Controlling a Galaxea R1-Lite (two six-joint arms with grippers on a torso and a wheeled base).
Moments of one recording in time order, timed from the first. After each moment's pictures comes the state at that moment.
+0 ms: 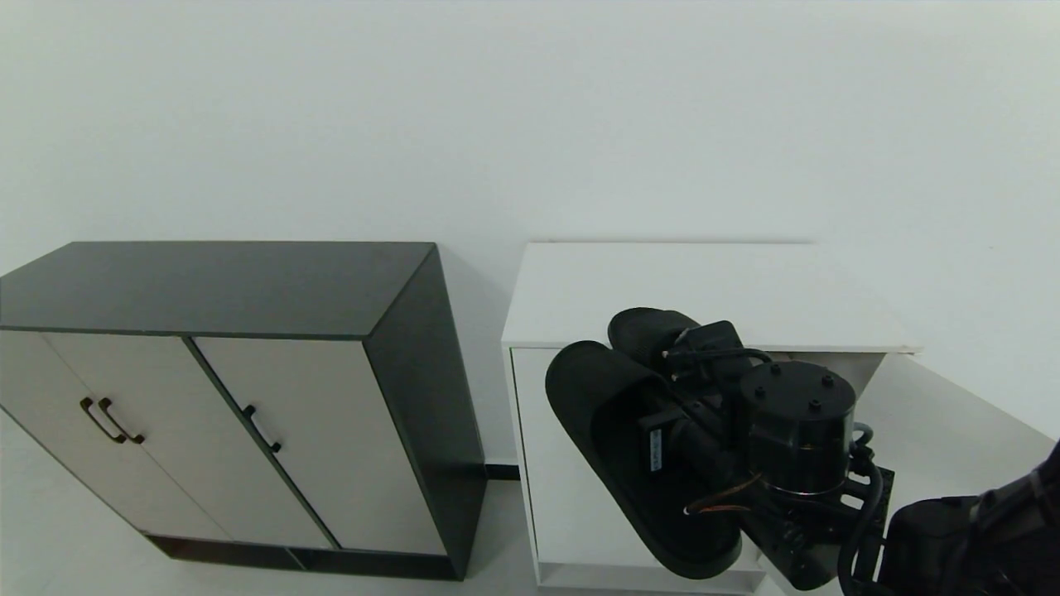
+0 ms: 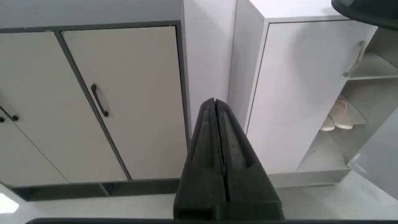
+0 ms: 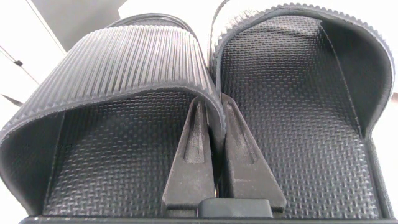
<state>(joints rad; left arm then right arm) 0.00 0.00 0.00 0.00 -0.05 0.03 0.86 1.86 -0.69 -1.02 -0.52 0.07</state>
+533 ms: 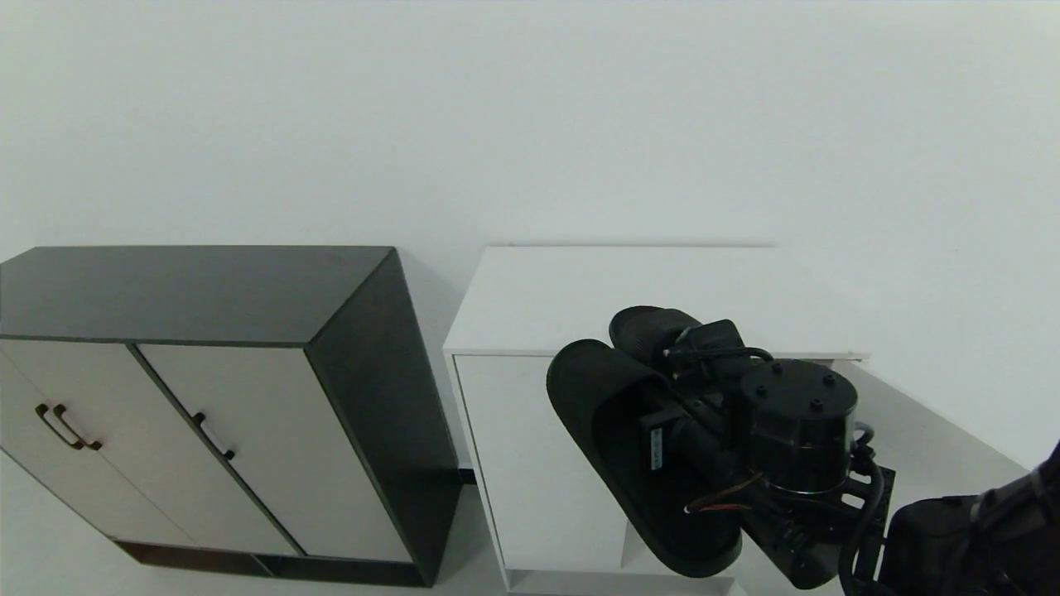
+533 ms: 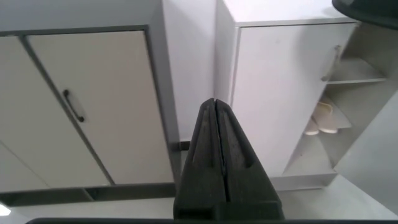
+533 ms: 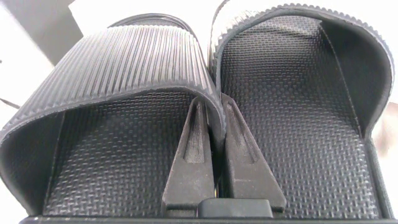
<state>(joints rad) 0.00 0.00 0.00 0.00 -0.05 0.03 0.86 1.86 -0.69 -1.02 -0.52 0.07</state>
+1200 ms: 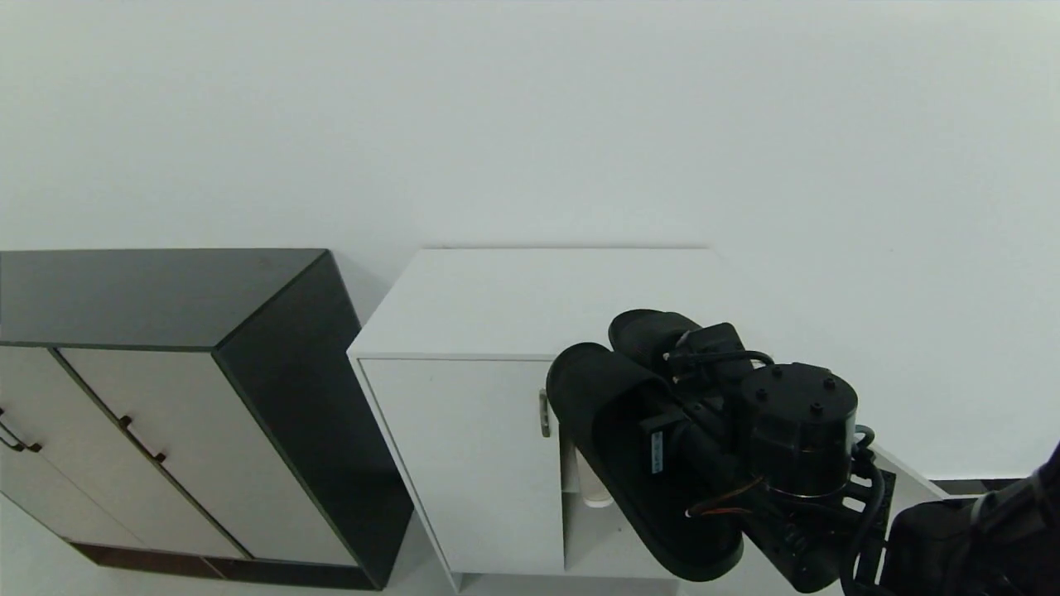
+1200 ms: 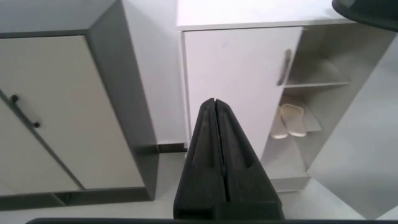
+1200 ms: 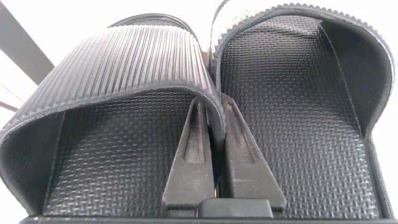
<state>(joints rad) 0.00 0.00 0.00 0.00 -0.05 0.03 0.87 1.86 -0.68 -1.03 -0.52 0.07</state>
